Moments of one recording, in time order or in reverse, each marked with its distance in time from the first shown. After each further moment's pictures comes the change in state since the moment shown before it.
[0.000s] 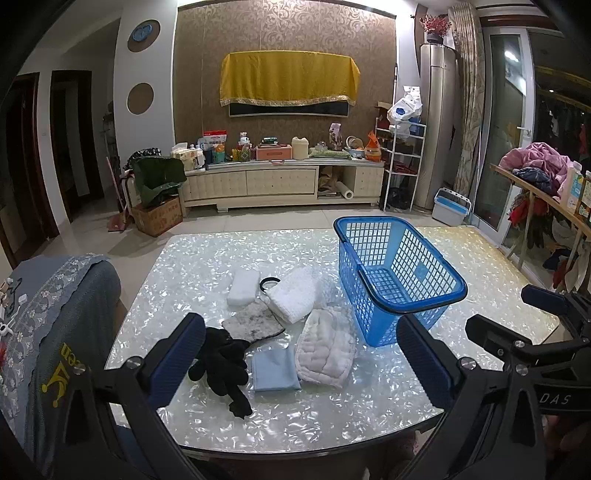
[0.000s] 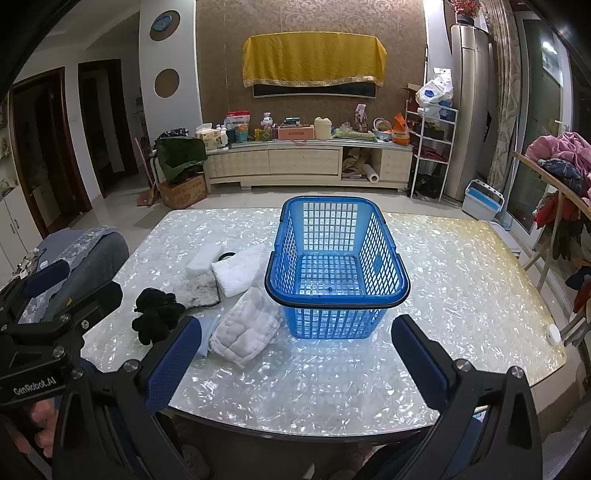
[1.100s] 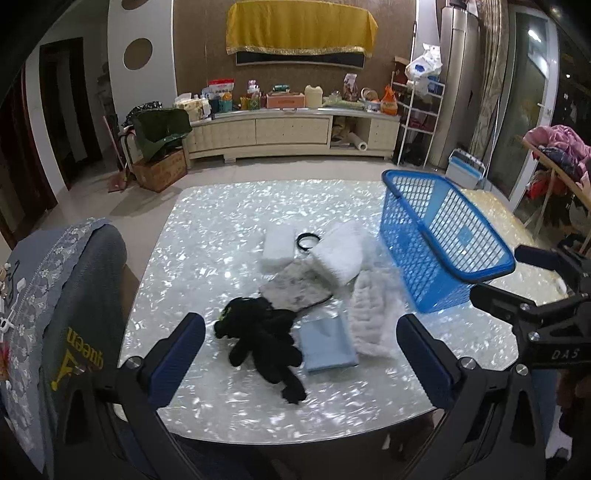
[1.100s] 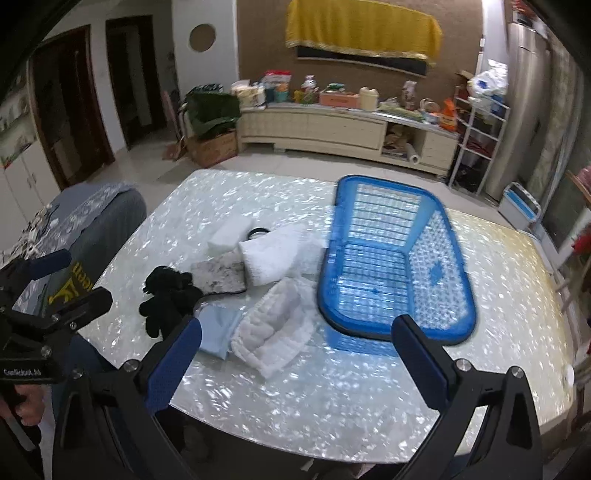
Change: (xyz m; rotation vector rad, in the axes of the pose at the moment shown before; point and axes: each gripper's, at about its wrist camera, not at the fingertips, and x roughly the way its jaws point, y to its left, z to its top) left arm 0.049 0.073 0.003 -0.008 0.203 0.007; right arm 0.067 0.039 0.026 -0.144 0.166 0.107
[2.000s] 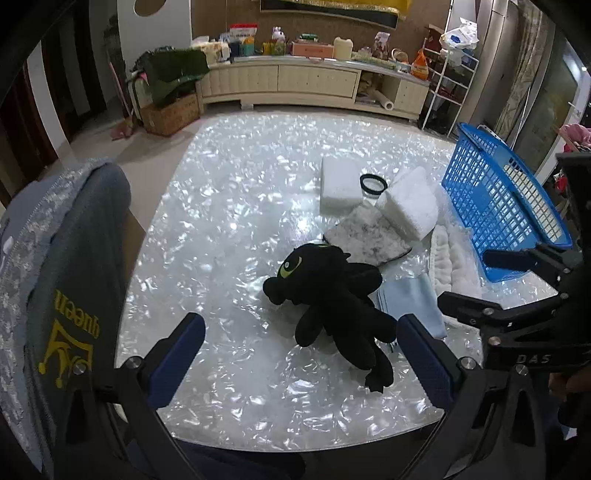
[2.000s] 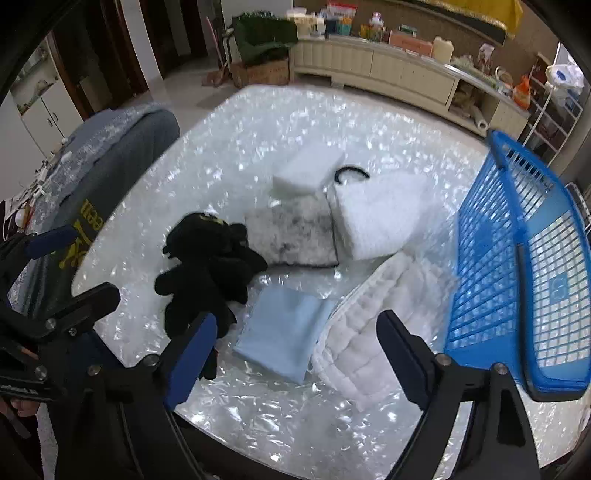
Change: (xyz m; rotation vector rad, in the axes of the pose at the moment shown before) left arm 0.083 0.097 -0.031 -0.066 0.190 0.012; right arm 0.114 0.076 0.011 -0.131 0.280 0.113
